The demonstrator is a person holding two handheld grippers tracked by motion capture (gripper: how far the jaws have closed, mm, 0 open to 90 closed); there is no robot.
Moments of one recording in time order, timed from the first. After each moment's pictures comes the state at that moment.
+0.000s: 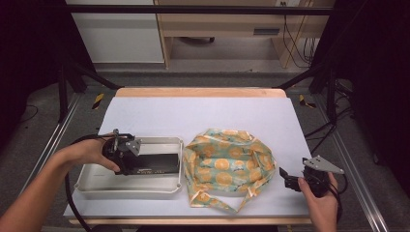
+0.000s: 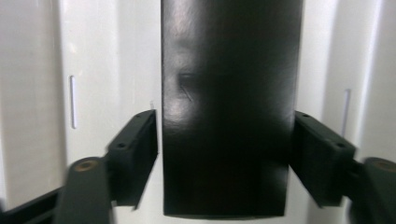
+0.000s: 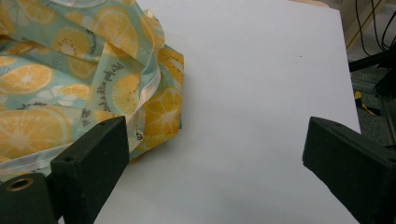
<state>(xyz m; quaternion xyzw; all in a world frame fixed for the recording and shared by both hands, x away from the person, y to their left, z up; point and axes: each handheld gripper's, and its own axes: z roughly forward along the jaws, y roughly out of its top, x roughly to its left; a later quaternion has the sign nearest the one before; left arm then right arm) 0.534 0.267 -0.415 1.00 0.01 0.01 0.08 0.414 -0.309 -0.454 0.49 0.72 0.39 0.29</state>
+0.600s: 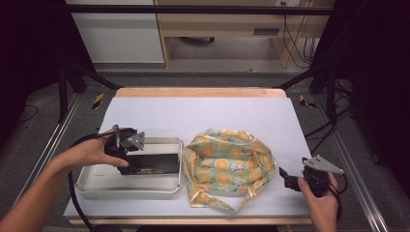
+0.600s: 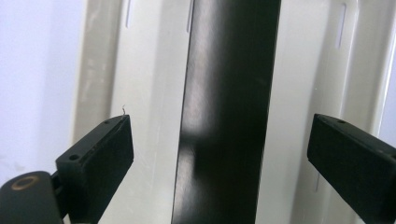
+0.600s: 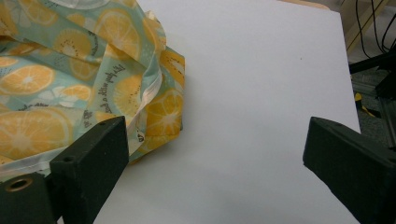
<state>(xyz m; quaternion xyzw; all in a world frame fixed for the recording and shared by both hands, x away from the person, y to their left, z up) 0.519 0.242 -0.381 0.99 0.05 0.07 0.13 0.414 -0.308 -0.453 0.49 0.72 0.39 0.30</state>
